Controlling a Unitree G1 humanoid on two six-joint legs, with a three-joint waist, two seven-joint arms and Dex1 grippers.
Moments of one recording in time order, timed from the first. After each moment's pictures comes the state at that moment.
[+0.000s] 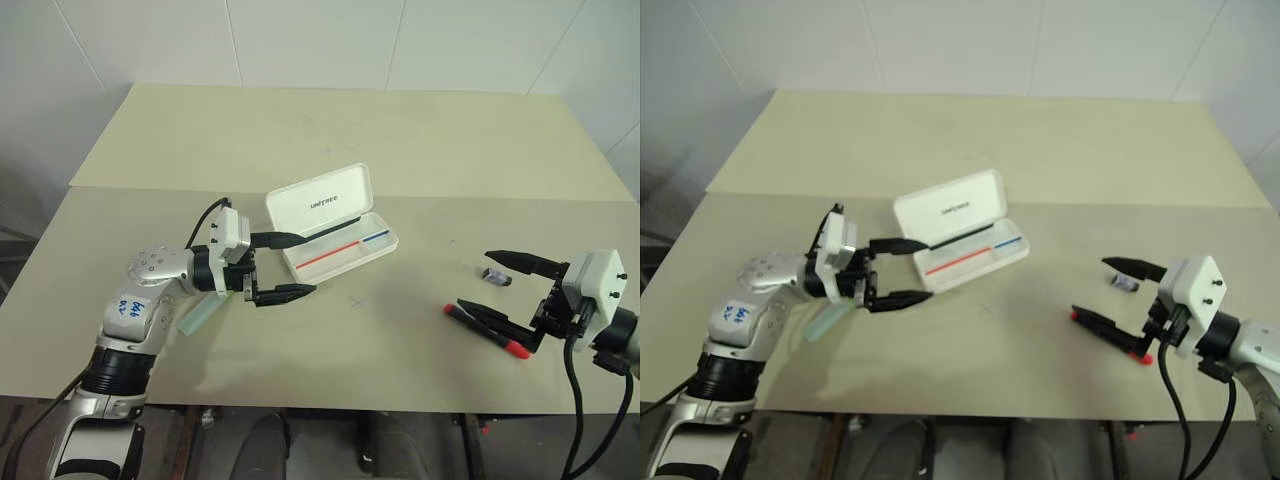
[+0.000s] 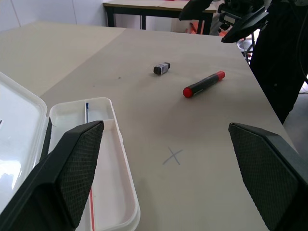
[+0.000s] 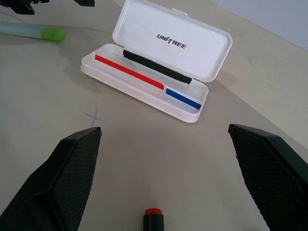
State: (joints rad) left arm -0.48 0.57 -0.04 -0.06 -0.47 0.32 -1.10; right arm 0.13 -0.81 -0.44 -0.45 0.58 0.28 0.96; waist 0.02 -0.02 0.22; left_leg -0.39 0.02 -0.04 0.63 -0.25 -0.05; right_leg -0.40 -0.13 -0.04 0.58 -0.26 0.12
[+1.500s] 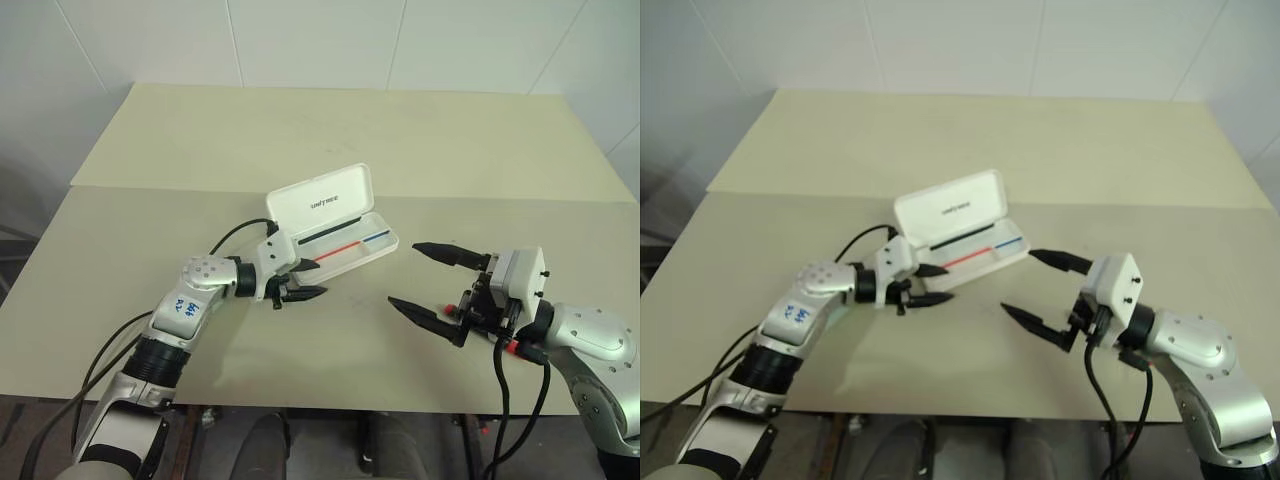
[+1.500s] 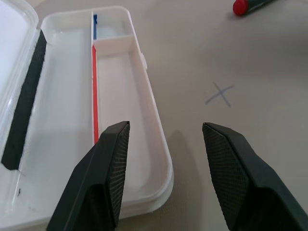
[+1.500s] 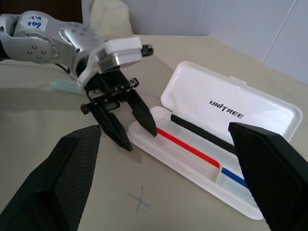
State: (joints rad) left arm -0.55 0.48 -0.23 0.09 -0.16 0.32 -0.94; right arm -0.04 -0.68 -0.16 -0.59 0.56 0.29 0.82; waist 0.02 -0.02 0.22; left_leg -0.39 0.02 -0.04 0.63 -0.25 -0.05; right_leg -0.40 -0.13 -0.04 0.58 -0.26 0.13
